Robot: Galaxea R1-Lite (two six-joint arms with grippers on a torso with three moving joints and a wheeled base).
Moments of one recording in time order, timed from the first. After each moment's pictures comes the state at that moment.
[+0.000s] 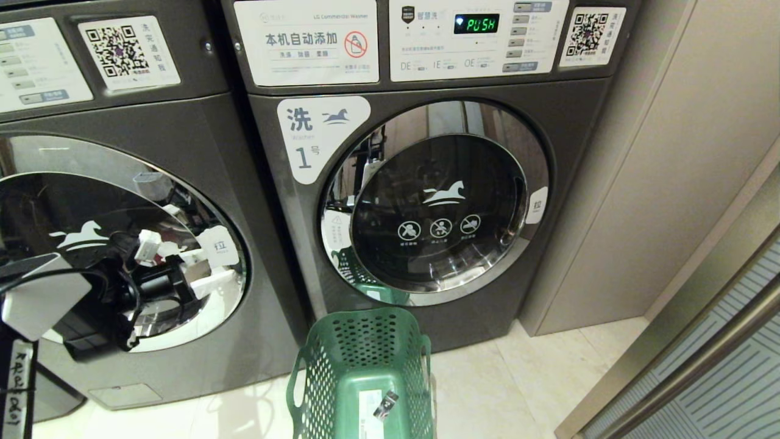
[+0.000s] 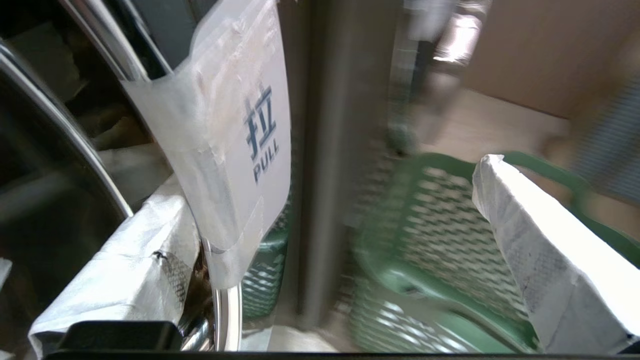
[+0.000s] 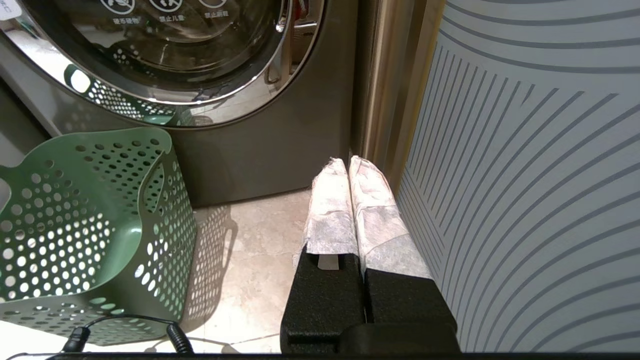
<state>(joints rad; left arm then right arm) 0.27 2.52 -1.19 -1.41 -1.39 -0.04 0.01 0.00 0.00 0.00 -0.03 0.03</state>
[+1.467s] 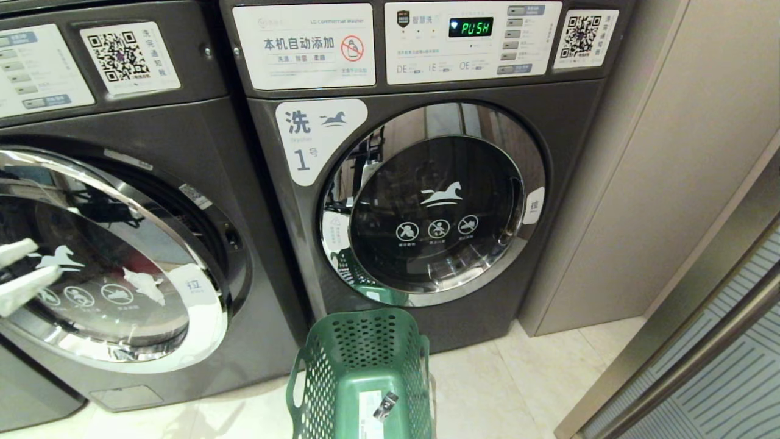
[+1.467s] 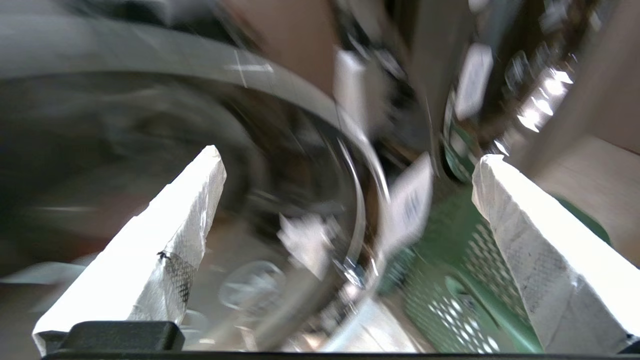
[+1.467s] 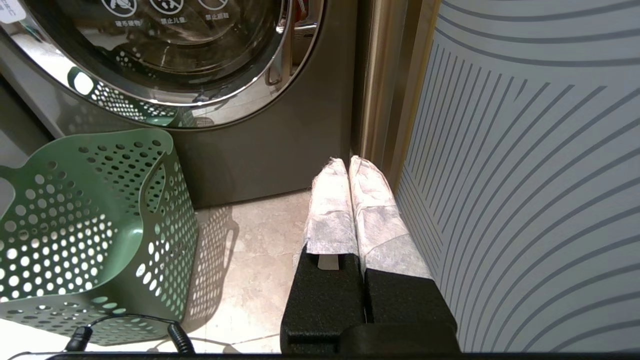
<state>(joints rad) 0.88 1.95 -0.73 -1.47 -1.38 -0.13 0.01 0.00 0.00 0.00 -0.03 0.03</state>
